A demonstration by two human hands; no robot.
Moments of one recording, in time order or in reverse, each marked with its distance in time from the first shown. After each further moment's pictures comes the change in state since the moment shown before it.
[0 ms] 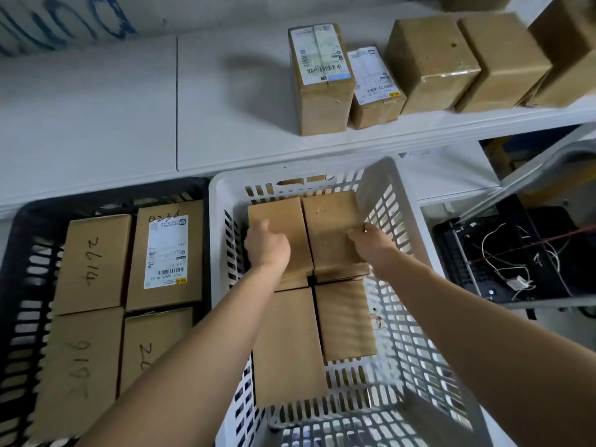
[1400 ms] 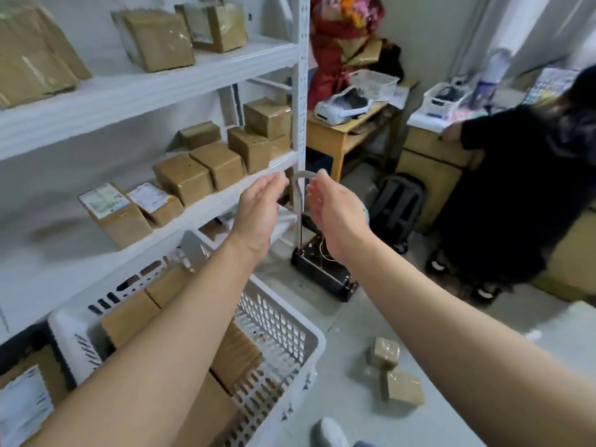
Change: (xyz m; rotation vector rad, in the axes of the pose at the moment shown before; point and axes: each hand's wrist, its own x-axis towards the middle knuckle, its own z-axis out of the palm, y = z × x) left_hand -0.349 0.125 0.025 -0.321 -0.982 0.779; right_hand -0.316 0.090 -0.186 1.102 0.653 -0.443
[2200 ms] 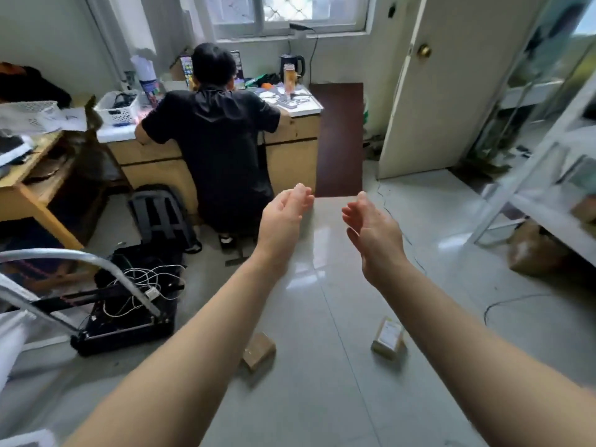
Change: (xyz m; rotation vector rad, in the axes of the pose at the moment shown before) left_hand -0.270 -0.051 0.404 0.021 -0.956 -0.092; right_hand -0.295 -0.014 -0.438 0.147 1.073 -0.181
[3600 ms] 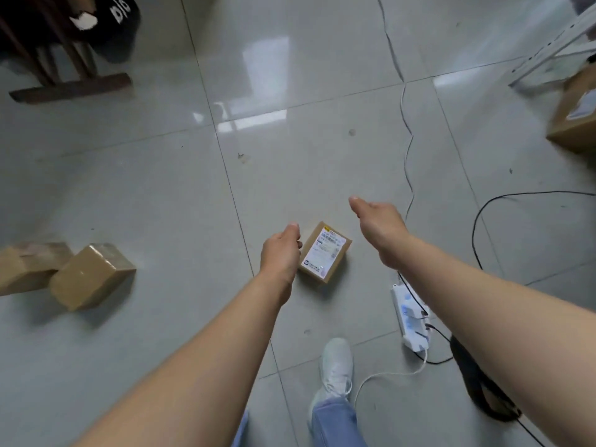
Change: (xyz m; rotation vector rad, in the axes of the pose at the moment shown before) left_hand 0.198 -0.627 0.303 0.130 0.116 -1.075; right_hand 0.441 0.460 -0.344 -0.752 0.048 0.662
